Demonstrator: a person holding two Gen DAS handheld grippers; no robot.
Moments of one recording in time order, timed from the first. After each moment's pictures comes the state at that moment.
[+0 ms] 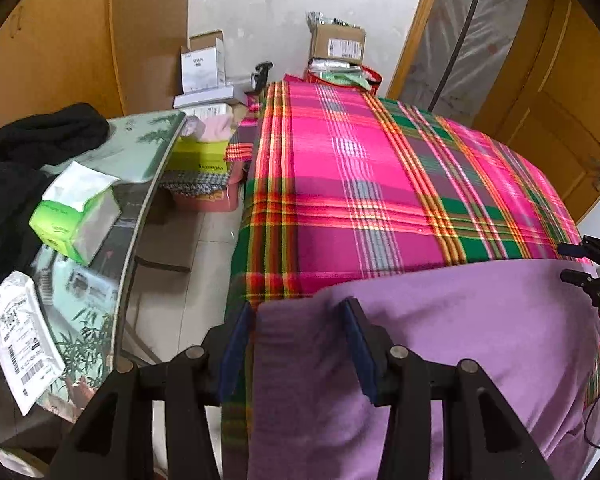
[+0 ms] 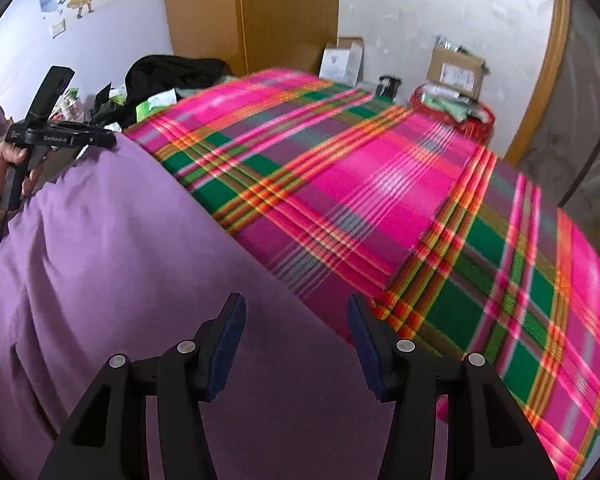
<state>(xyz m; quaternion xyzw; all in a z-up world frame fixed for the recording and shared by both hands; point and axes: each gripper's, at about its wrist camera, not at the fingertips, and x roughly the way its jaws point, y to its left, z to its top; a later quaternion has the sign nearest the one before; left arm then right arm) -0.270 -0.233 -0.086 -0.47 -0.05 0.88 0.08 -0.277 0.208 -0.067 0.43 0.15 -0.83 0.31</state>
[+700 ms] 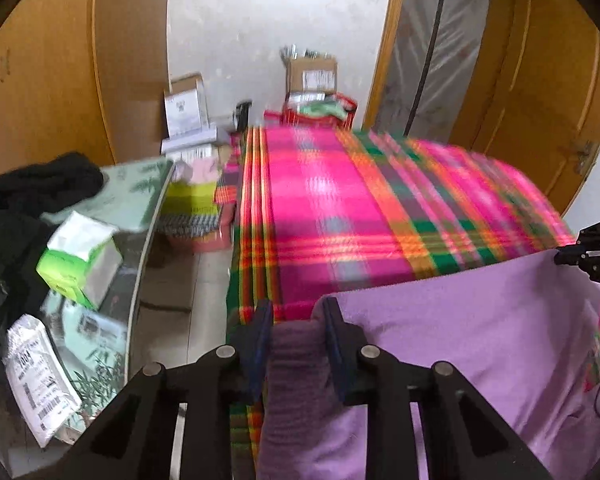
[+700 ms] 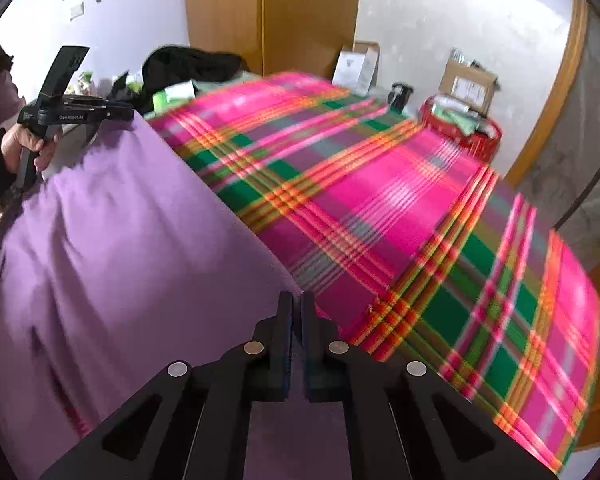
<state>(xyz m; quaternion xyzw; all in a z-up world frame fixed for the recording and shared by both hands) -0.243 -0.225 -0.049 -0.40 -0.01 0.91 0.11 -0.243 0.205 -0.032 0.41 0.19 -0.83 0.32</state>
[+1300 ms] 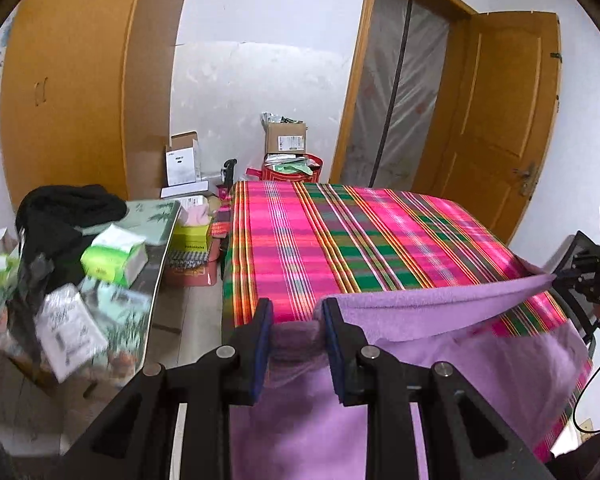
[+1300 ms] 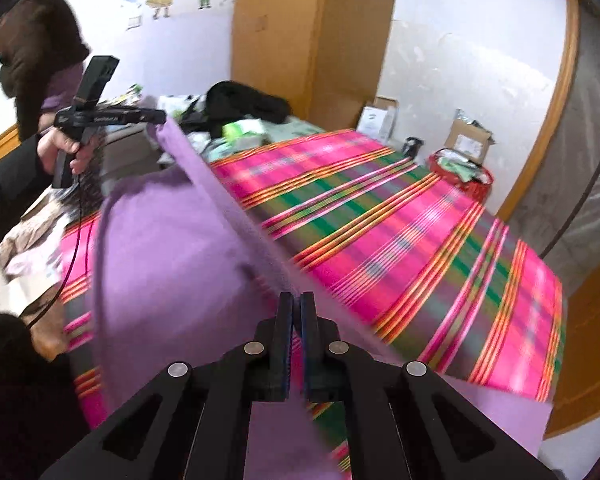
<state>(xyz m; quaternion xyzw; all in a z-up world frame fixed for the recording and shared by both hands) -0.034 -0.244 0.016 -0.31 -0.04 0.94 0.14 0.002 0.195 0.038 0.34 0.20 -0.85 0.34</state>
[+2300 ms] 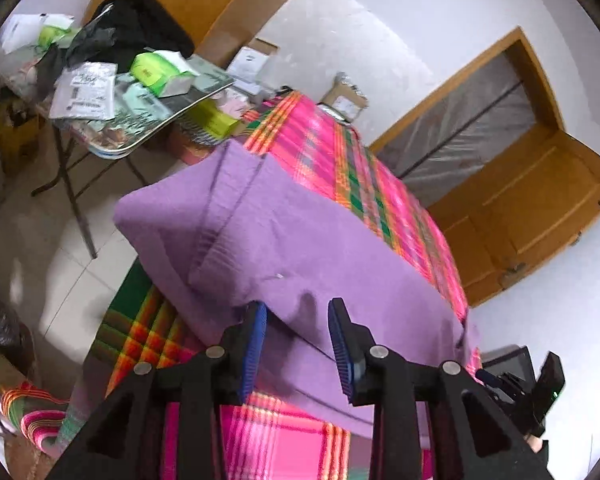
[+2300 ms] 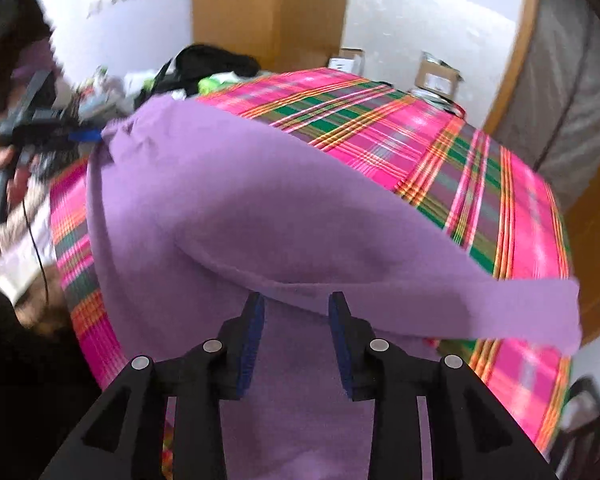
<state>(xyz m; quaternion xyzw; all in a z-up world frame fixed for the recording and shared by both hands) 0.059 -0.243 -0.072 -0.39 -0.33 0.86 0.08 0.064 0.207 -0.038 0.40 0.19 -0.86 0.27</state>
